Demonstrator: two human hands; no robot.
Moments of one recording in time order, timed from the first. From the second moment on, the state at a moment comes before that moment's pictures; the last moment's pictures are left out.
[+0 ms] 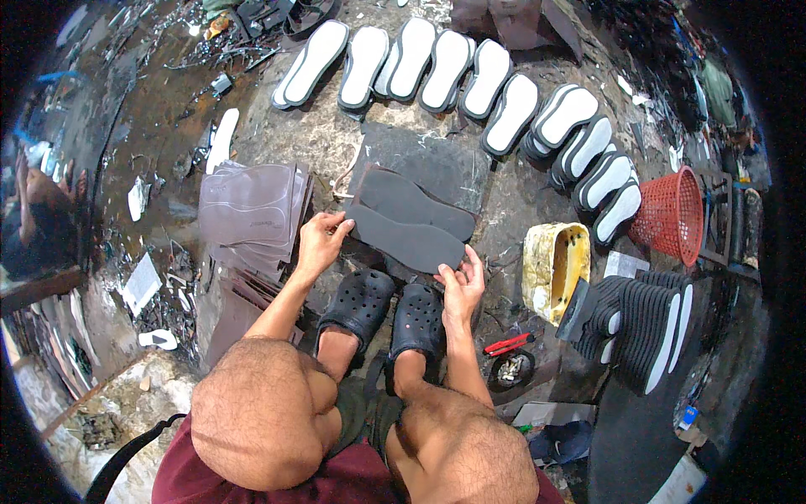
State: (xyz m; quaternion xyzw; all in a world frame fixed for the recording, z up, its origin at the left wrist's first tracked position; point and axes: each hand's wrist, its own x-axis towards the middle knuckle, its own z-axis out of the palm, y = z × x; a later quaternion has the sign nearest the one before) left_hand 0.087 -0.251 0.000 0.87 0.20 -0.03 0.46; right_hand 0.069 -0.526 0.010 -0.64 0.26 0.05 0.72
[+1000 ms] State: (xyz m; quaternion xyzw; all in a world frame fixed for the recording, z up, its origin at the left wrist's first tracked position) left_hand 0.101 -0.293 0.010 0.92 -0.31 -0.05 0.25; right_hand 0.074 -0.545 -0.020 -0.77 0.25 0.04 0.58
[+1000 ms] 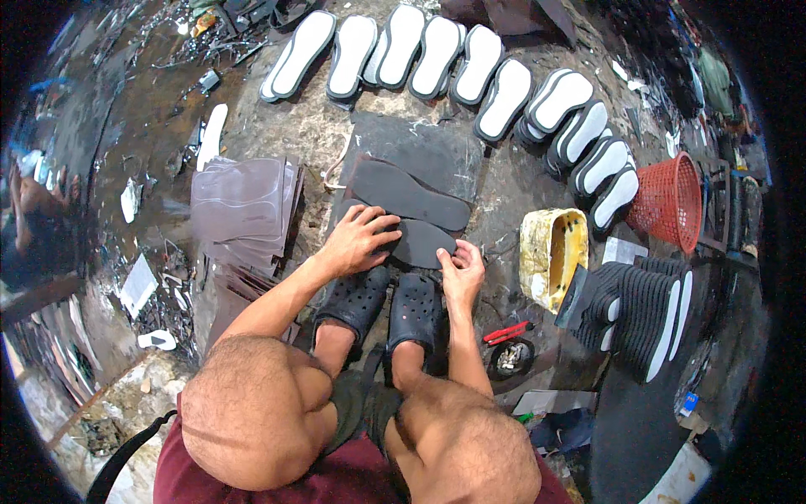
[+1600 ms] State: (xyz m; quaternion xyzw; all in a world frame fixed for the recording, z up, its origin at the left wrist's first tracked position) left_hand 0.180 -0.281 0.067 0.75 -0.28 -0.27 0.54; right_hand 0.120 -0.595 0.072 -0.76 0.08 -0.07 0.64
